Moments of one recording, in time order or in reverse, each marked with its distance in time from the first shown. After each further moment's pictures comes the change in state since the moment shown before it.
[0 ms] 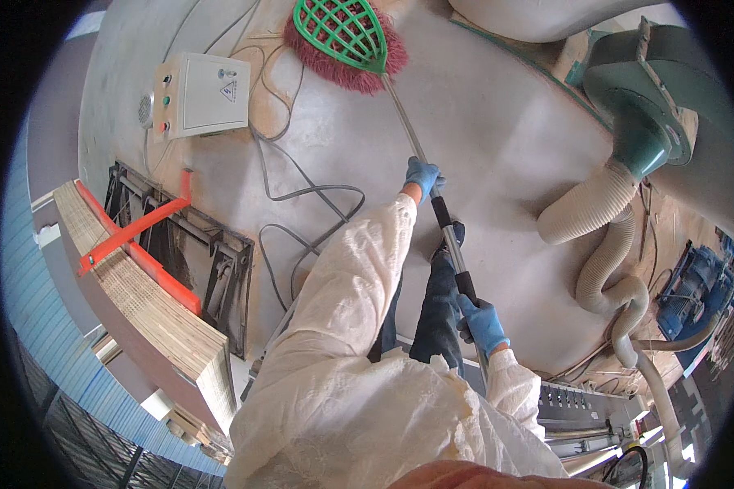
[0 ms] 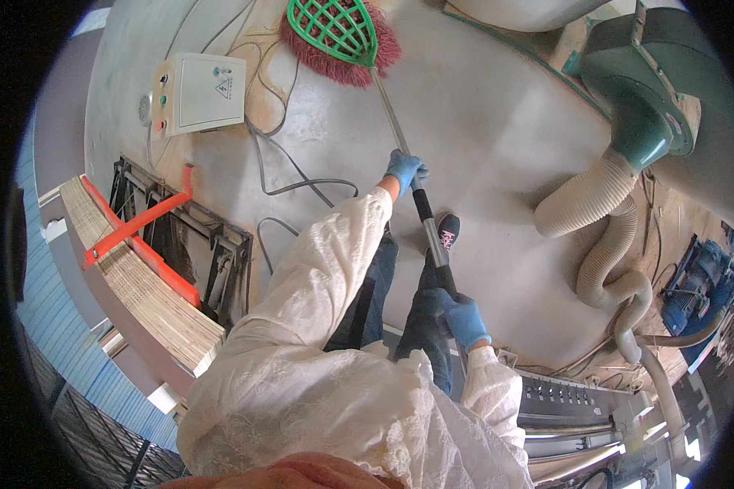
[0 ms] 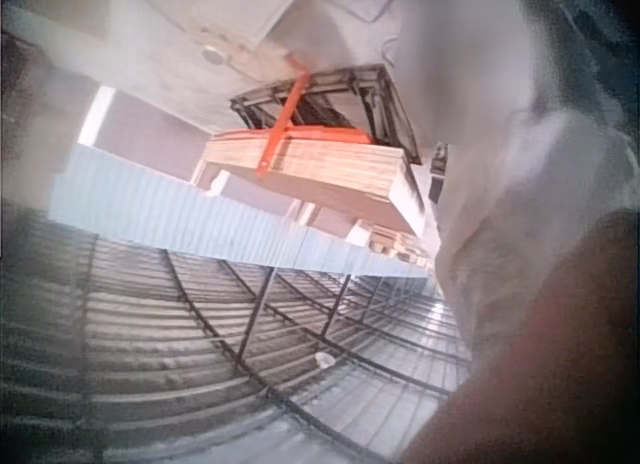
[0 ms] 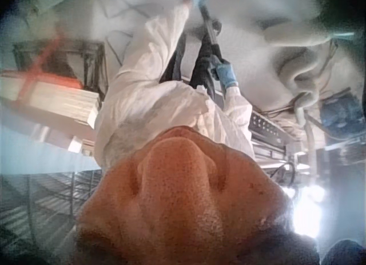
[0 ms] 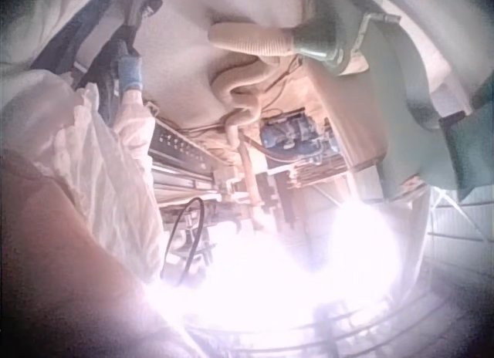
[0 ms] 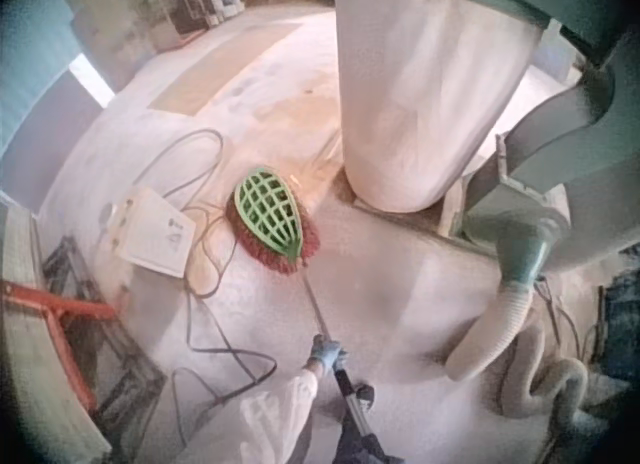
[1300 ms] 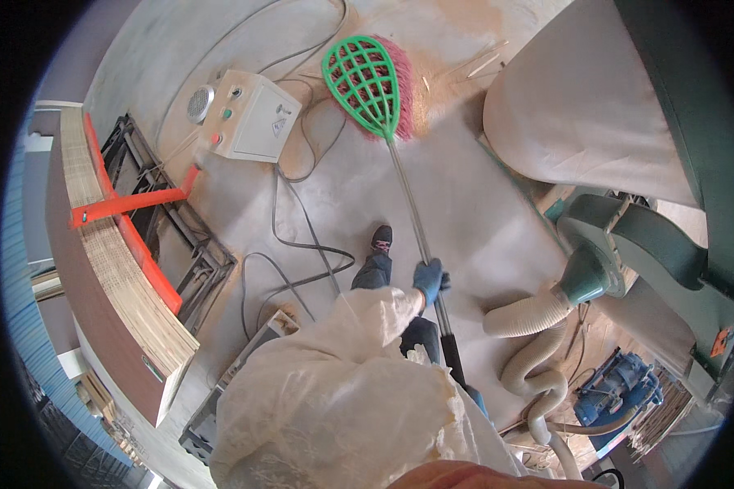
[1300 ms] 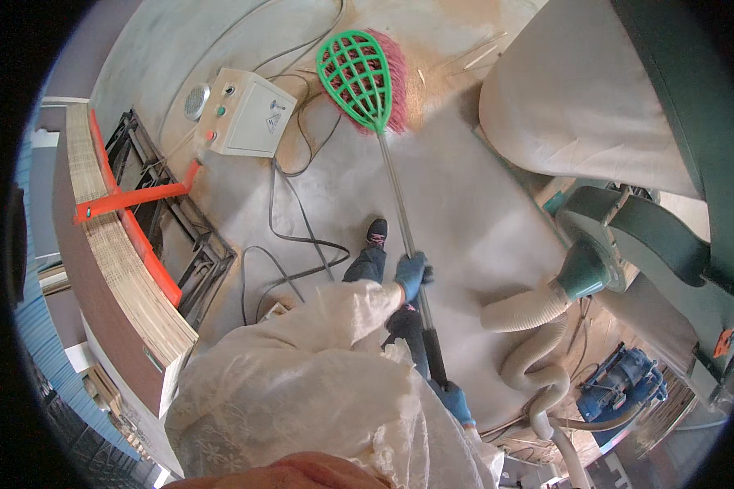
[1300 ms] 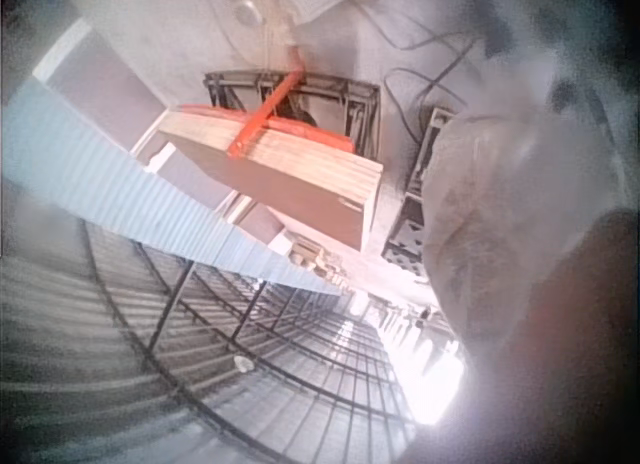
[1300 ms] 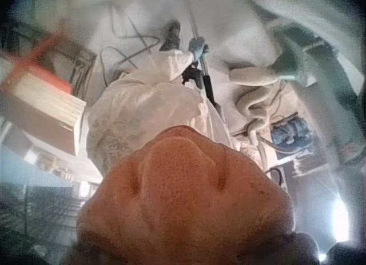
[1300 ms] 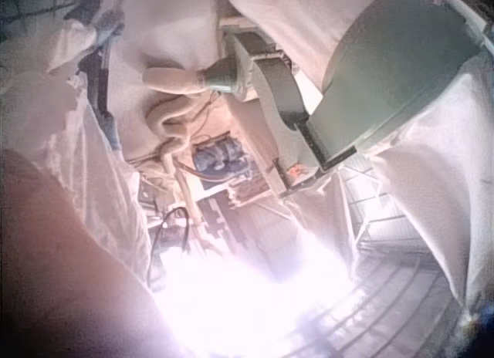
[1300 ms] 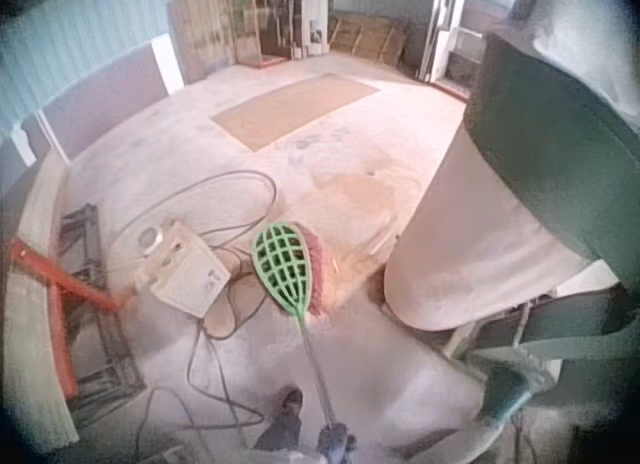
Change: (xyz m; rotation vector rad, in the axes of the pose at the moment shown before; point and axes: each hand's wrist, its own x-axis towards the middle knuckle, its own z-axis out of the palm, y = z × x) left_hand -0.173 0.200 0.014 -0.558 0.086 -0.162; right_hand -0.170 -0.167 -0.001 -0.634 0.187 -0.032
